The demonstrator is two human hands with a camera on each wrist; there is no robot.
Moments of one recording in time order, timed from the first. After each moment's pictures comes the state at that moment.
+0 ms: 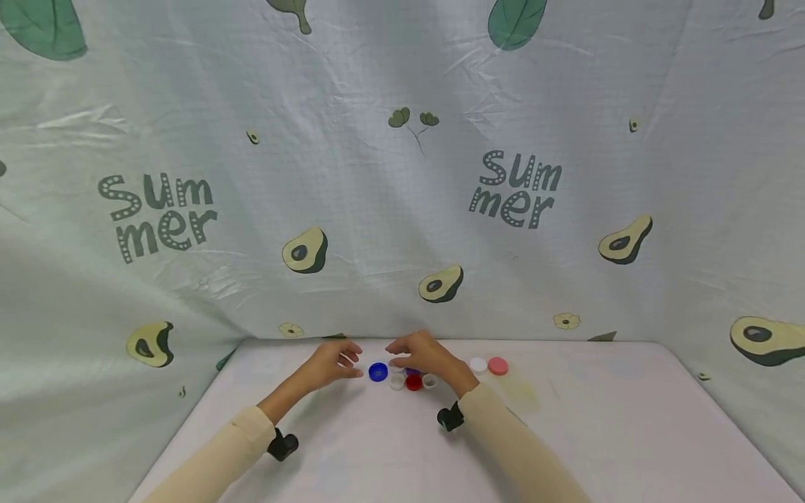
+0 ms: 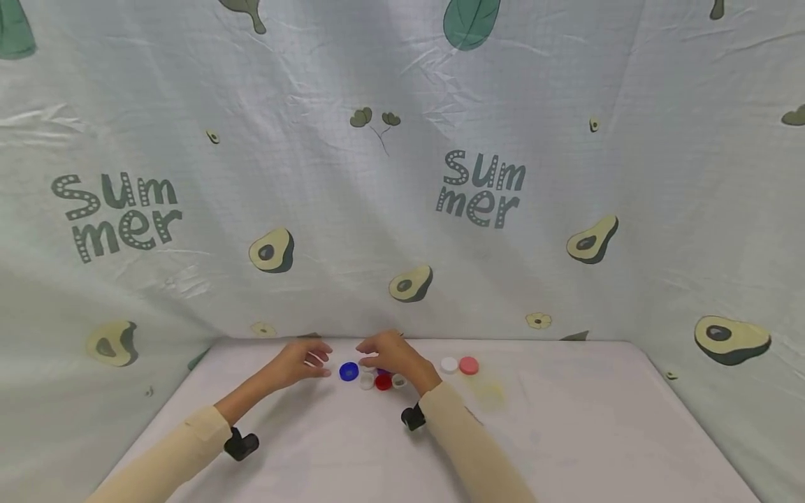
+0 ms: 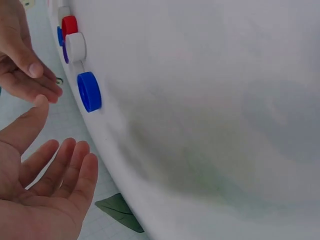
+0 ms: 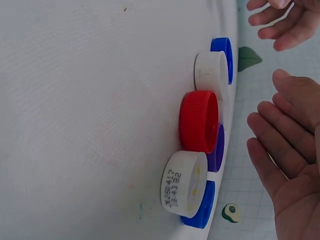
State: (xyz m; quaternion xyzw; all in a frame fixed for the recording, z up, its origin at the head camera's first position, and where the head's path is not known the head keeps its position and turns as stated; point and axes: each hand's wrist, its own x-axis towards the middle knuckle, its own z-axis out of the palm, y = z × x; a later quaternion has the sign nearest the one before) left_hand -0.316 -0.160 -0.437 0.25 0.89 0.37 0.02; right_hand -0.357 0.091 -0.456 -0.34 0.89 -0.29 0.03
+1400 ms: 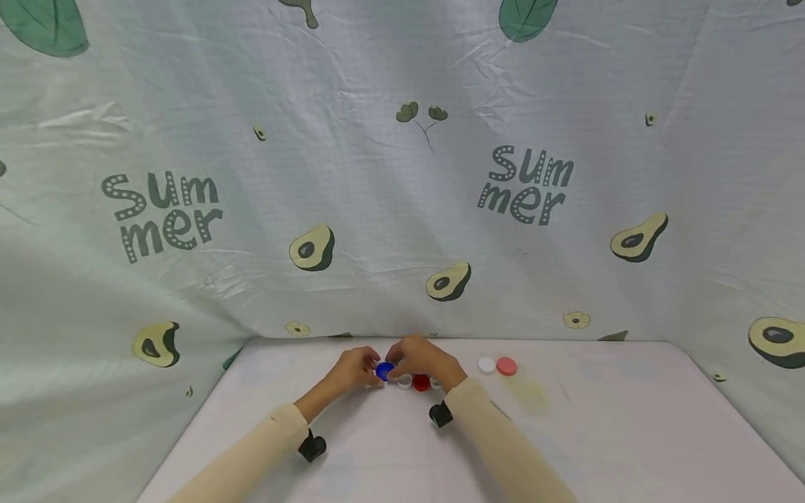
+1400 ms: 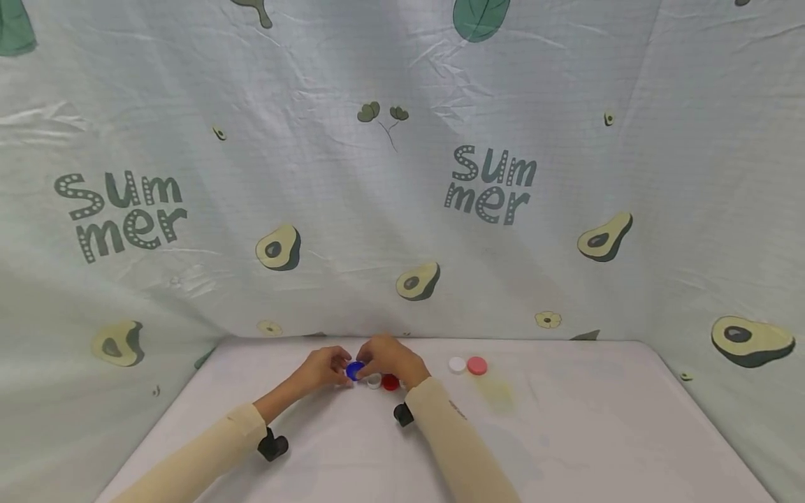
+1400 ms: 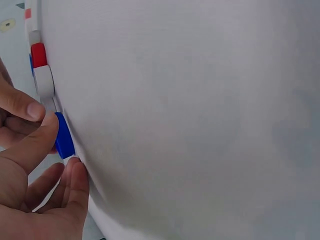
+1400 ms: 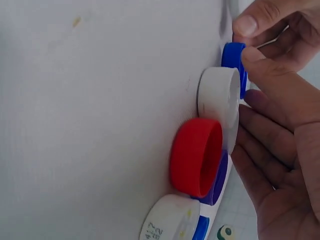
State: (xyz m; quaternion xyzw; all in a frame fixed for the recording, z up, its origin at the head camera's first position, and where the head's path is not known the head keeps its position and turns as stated) left_hand -0.332 -0.135 -0.471 0.19 0.91 0.36 0.00; right_hand -0.361 0.060 -0.459 -0.31 0.91 -0.24 0.09
